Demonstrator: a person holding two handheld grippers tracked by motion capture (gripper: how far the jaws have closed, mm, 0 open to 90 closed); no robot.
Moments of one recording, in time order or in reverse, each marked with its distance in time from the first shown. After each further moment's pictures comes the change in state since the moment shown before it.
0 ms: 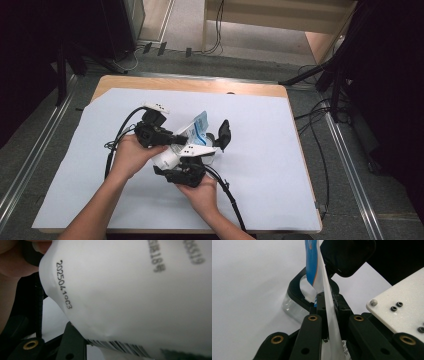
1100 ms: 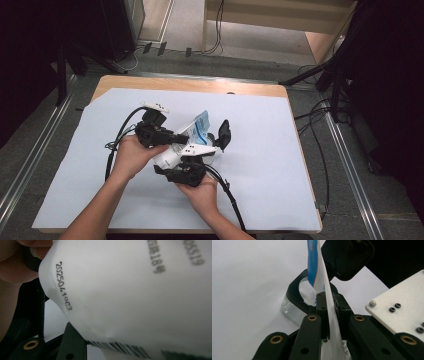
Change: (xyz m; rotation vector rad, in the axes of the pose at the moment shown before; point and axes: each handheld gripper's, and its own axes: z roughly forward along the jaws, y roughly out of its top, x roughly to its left) left arm 0.000 0.000 0.001 -0.023 -0.006 -0.018; right arm 0.000 0.001 -0.002 -0.008 0.005 0.023
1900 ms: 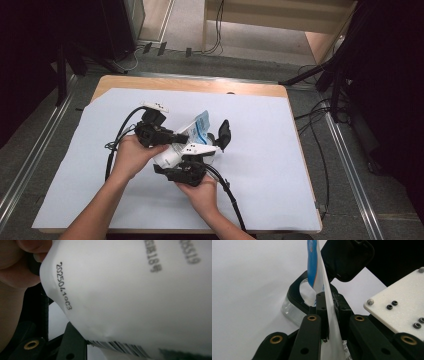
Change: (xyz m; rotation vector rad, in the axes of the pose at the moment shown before) left arm -0.001 0.000 -0.001 -0.011 0.007 0.003; right arm -0.002 0.000 0.000 -0.016 0.026 0.028
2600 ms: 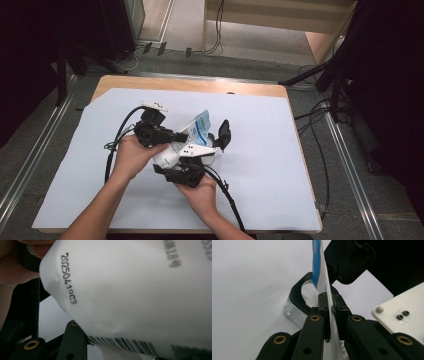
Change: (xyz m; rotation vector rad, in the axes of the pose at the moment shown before) left arm 0.000 0.000 -0.002 -0.012 0.013 -0.012; right arm 0.007 0.001 0.001 0.008 -0.070 -0.056
